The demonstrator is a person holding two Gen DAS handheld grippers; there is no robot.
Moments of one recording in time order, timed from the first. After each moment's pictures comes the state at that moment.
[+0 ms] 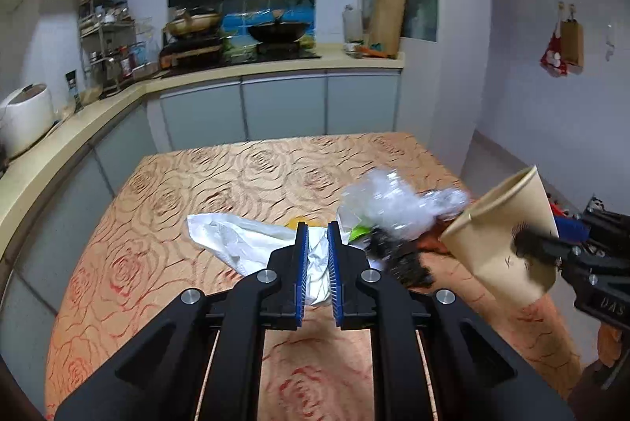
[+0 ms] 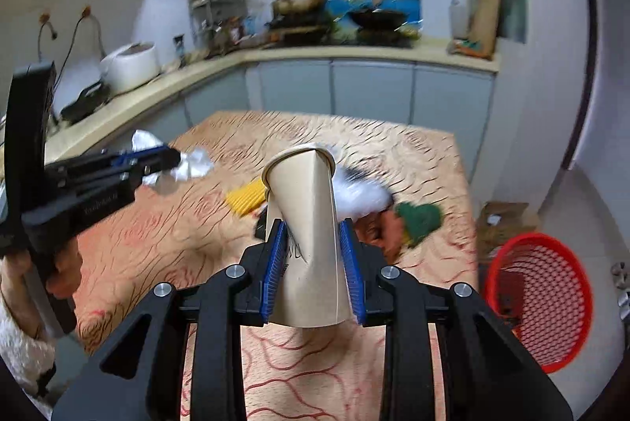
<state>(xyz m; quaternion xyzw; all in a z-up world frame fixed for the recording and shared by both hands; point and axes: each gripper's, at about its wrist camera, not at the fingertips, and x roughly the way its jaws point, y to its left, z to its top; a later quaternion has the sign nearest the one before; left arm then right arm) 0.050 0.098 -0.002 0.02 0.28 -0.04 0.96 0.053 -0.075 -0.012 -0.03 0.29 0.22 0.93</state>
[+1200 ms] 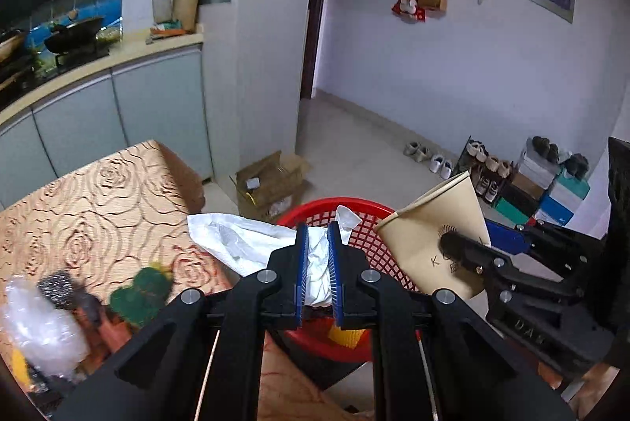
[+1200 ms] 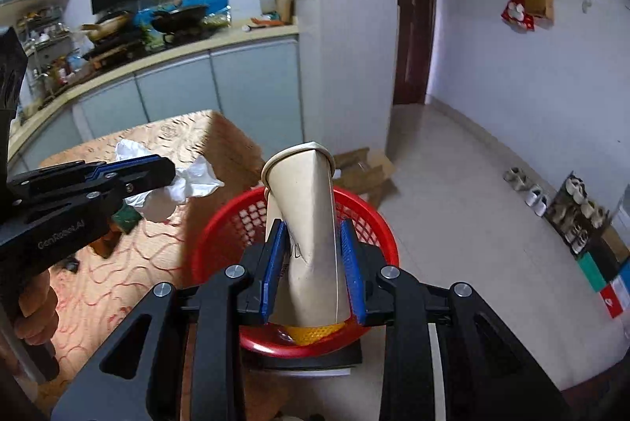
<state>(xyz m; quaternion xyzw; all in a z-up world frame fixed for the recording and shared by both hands) 0.153 -0.191 -0.036 0.05 0.33 -0.31 0.89 0.078 -0.296 -0.053 0.03 0.33 -0.07 0.94</state>
